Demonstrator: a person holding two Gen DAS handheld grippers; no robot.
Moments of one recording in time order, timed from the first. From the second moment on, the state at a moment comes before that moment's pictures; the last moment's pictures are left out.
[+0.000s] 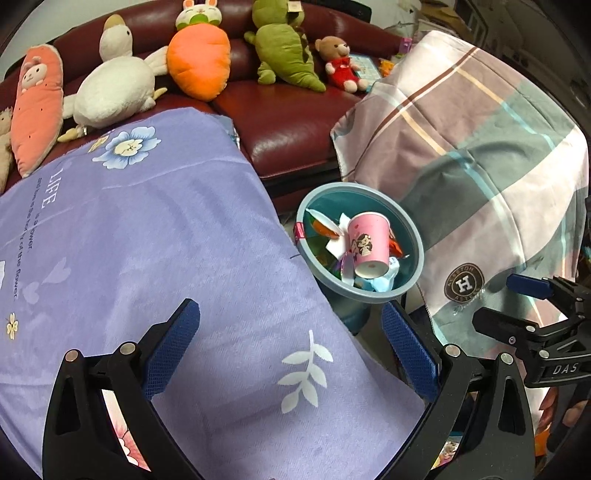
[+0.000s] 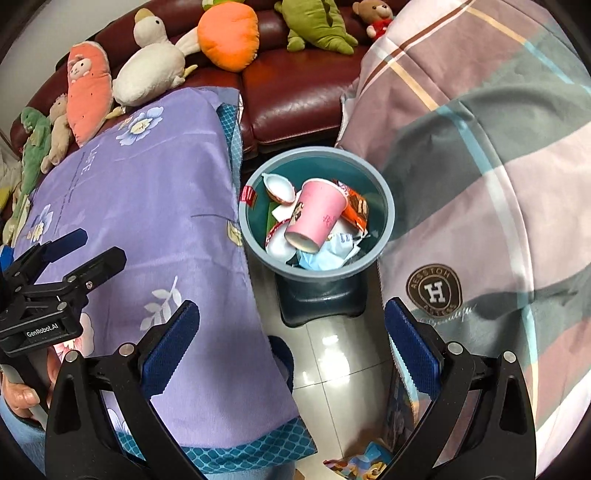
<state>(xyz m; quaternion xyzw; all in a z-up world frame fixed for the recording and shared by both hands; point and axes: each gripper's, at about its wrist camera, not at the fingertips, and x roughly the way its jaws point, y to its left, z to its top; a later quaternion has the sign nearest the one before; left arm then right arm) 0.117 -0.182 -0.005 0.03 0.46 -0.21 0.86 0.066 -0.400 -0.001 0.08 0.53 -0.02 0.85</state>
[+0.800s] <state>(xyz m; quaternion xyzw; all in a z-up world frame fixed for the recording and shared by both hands) 0.120 -0.181 -0.019 0.04 0.46 -0.19 0.87 0.077 -0.398 -0.015 0.07 0.54 -0.03 0.84</state>
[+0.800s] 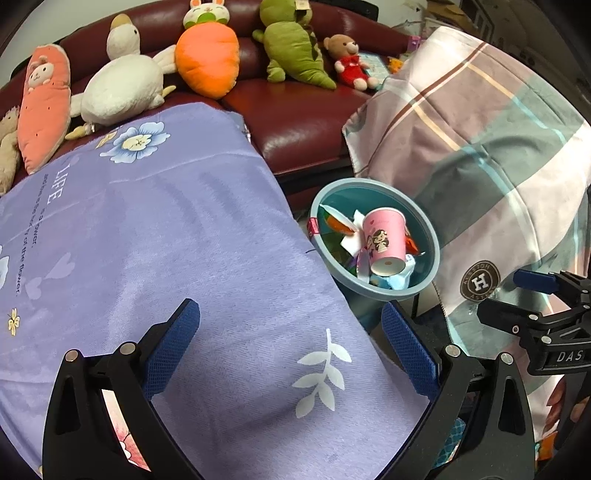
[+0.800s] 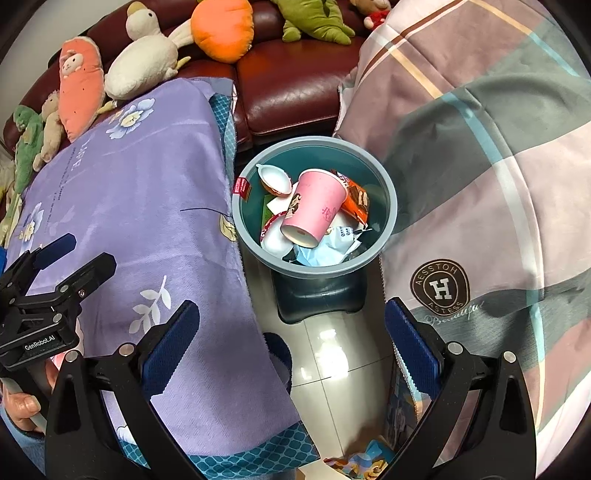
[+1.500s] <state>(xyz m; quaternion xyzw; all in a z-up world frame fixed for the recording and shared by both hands) 0.130 -0.181 -0.031 0.05 0.47 -0.18 0.86 0.090 -0.401 -0.025 0.07 0.55 -0.03 0.83</state>
